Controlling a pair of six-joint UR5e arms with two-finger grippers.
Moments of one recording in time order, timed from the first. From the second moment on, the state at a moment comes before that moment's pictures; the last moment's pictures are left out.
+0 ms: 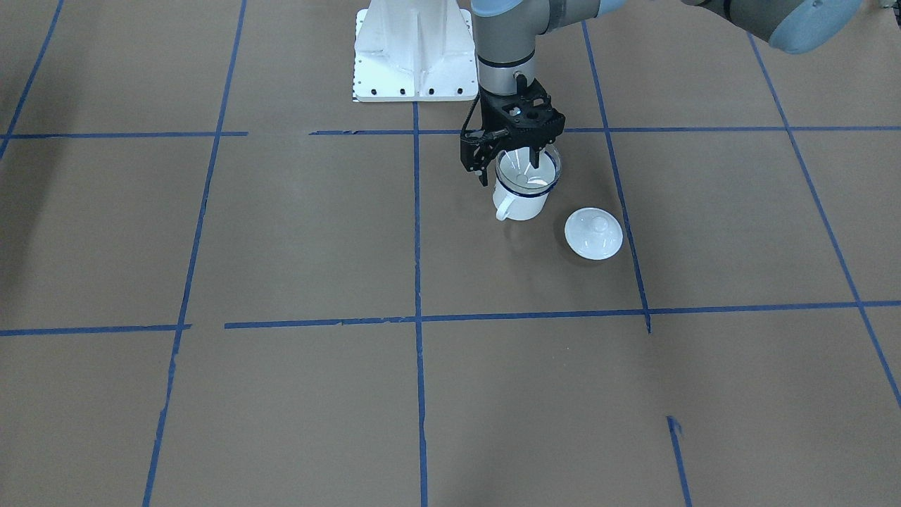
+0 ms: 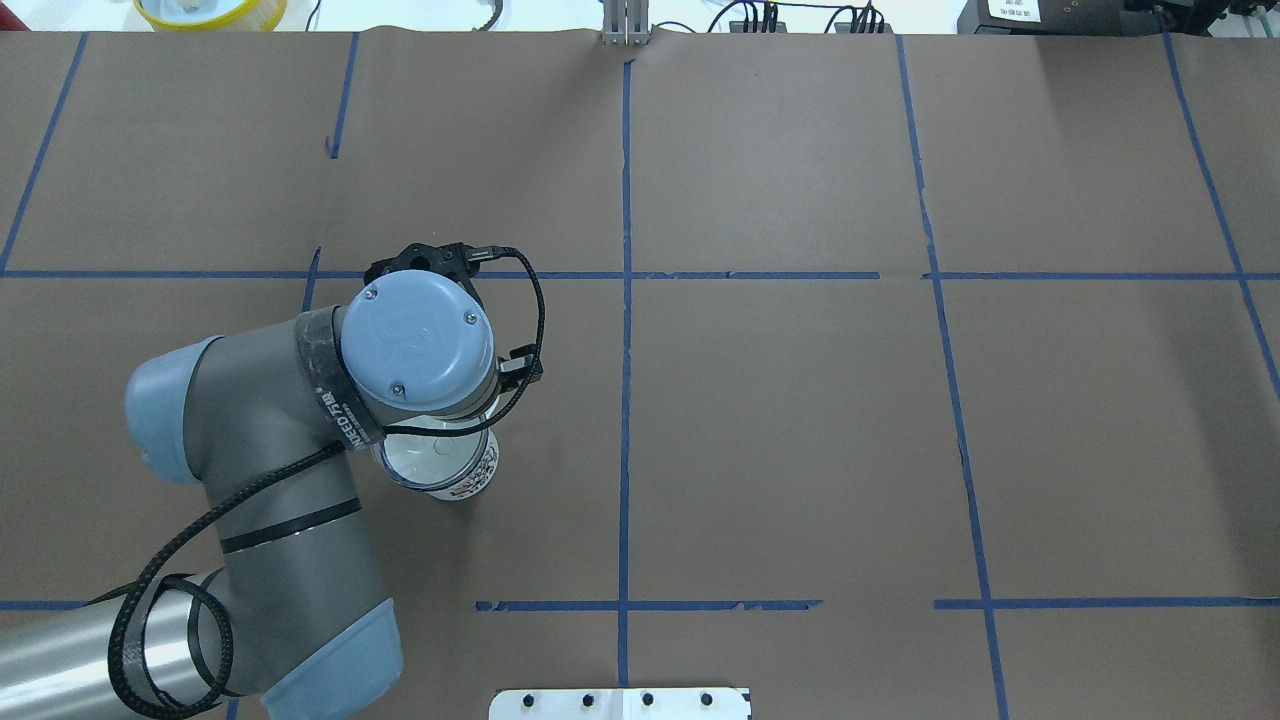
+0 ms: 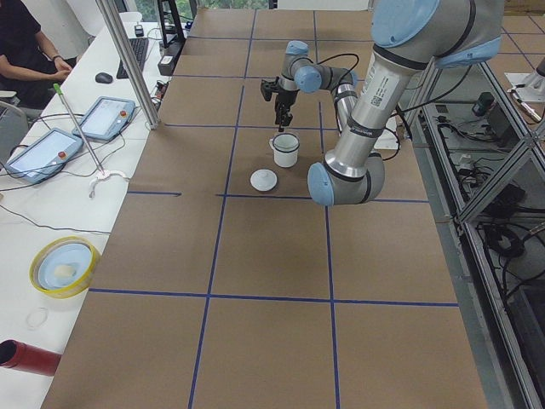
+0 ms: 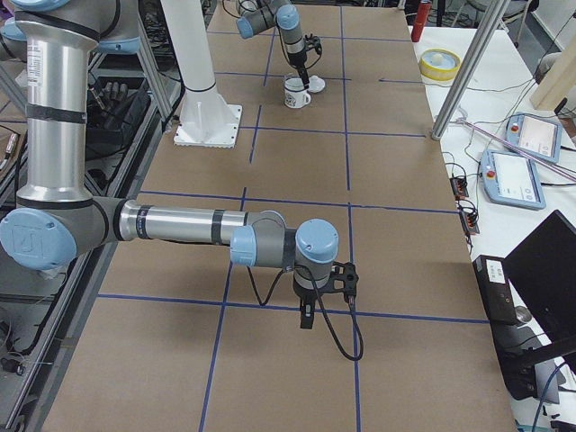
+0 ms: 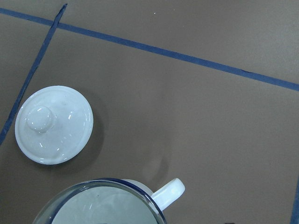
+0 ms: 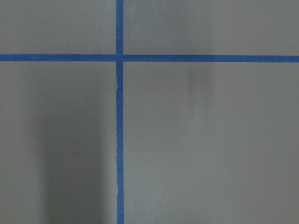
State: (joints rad) left arm -0.45 -2.19 -1.95 -1.28 -1.59 -1.54; right arm 1.57 -1.68 1.66 -1.57 2.29 0.01
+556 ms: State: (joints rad) left arm -0.52 -2.18 -2.03 -1.36 -1.66 -1.42; right arm 1.57 -1.68 1.66 -1.57 2.29 0.01
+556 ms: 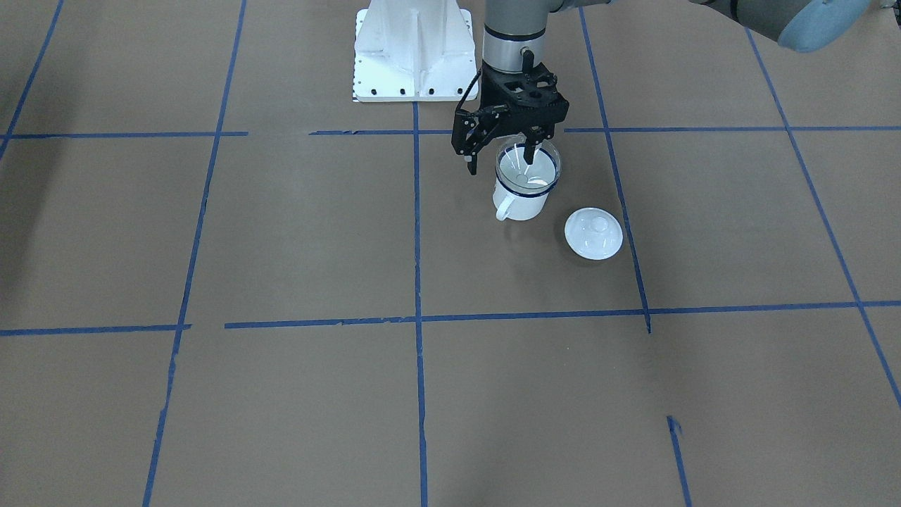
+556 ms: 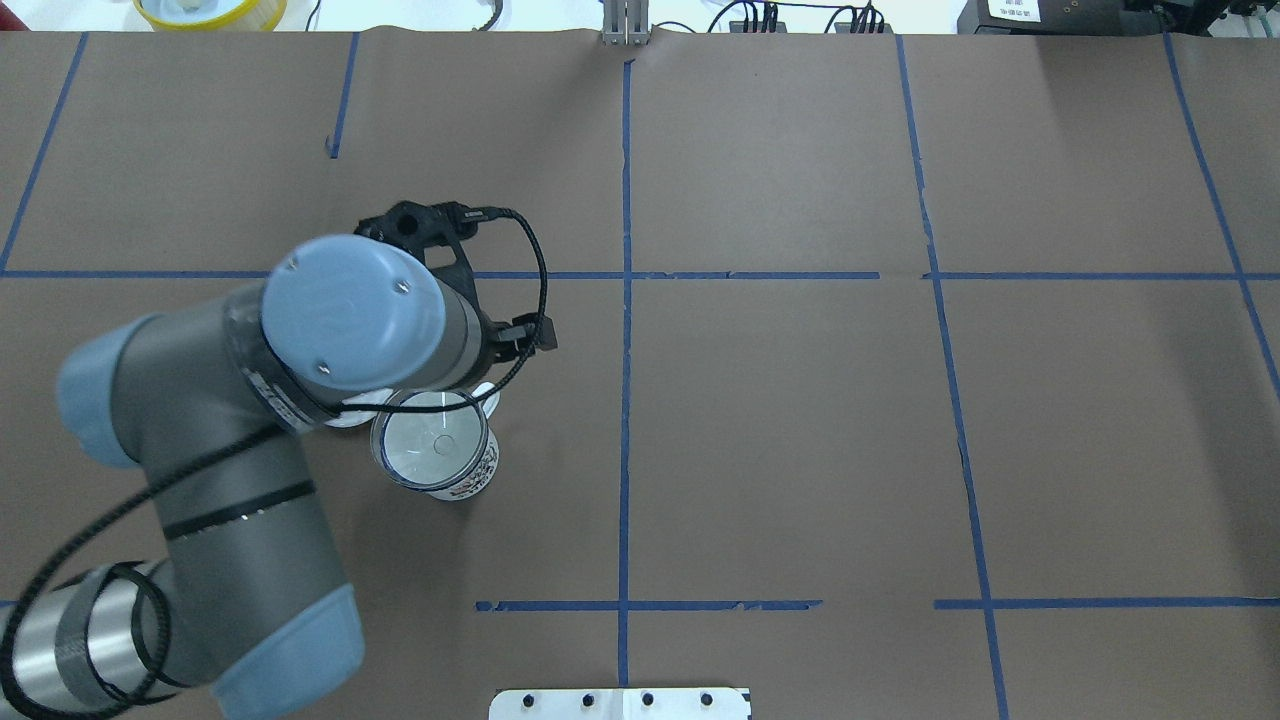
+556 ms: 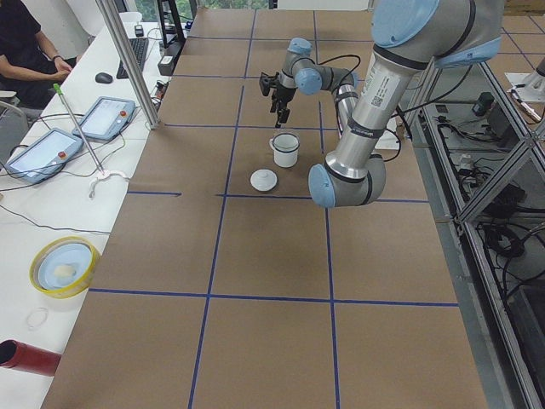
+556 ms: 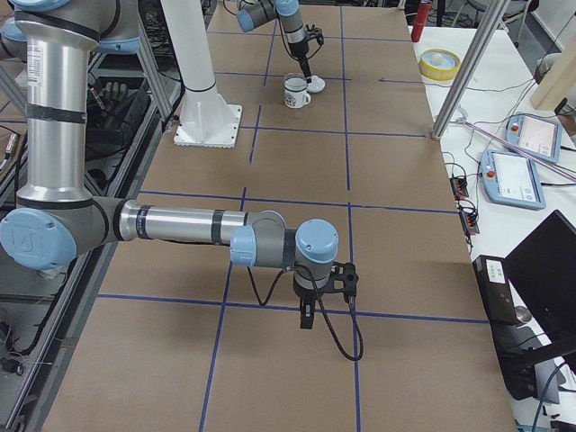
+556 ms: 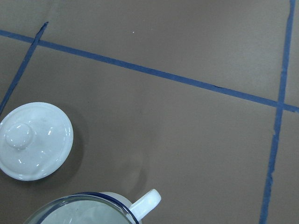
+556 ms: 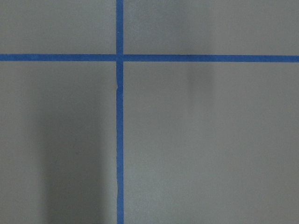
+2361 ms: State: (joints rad) left arm -1.62 -1.57 -1.70 -1.42 -2.29 0.22; right arm 1.57 -1.68 1.66 -1.57 2.29 0.01
